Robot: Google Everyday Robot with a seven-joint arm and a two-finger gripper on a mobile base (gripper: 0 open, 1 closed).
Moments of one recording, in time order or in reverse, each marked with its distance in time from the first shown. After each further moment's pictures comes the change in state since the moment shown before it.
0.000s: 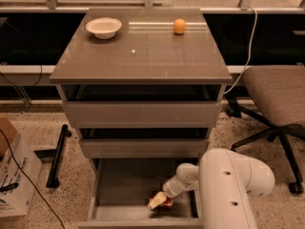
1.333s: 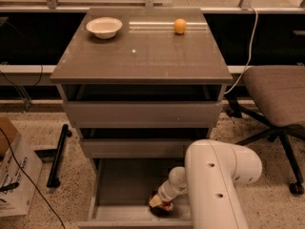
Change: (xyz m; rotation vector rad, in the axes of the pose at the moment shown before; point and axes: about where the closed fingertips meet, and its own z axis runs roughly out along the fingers) arm 0.007 0.014 0.014 0.079 0.063 0.048
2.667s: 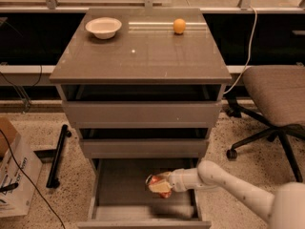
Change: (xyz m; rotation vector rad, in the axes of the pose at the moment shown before) arm -0.065 0.050 -0.149 -0.272 -0.519 -0.176
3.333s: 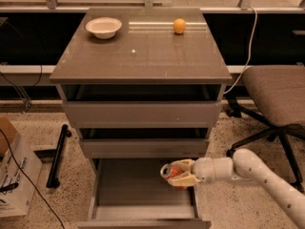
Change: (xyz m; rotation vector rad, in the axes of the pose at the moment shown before) arm -0.084 0.085 -0.151 -0.150 -0.183 -0.268
